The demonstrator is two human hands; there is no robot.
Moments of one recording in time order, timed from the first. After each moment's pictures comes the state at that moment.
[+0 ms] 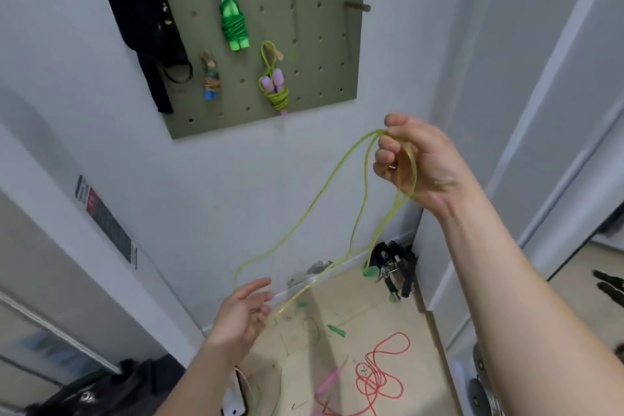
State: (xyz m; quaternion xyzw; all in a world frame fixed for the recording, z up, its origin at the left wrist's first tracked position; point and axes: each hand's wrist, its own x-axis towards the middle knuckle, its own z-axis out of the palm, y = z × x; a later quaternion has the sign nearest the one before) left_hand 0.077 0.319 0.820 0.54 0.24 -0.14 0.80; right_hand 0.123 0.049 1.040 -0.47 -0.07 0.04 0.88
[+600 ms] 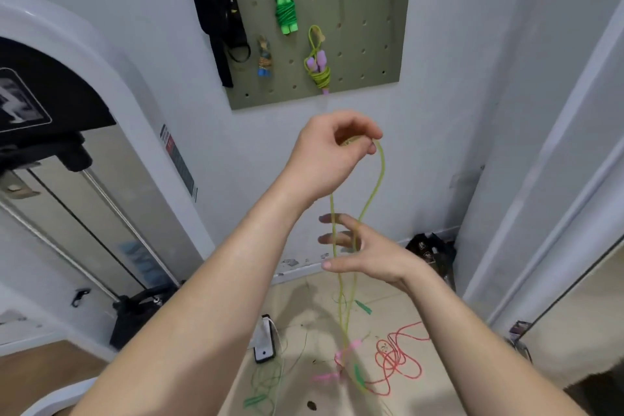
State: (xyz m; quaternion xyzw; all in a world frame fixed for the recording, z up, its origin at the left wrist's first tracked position) left_hand 0.006 0.178 1.051 0.81 -0.15 0.14 0.54; right_hand 0.014 0.062 0.909 -0.72 -0.21 0.28 0.59
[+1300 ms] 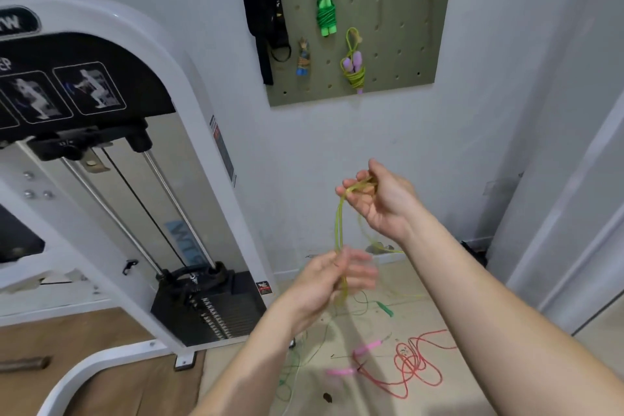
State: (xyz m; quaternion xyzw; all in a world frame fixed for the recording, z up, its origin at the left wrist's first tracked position) left_hand -0.097 0.214 0.895 0.67 0.04 -0.13 0.73; right_hand 0.008 0.102 0.979 -0.42 0.05 0.21 0.88
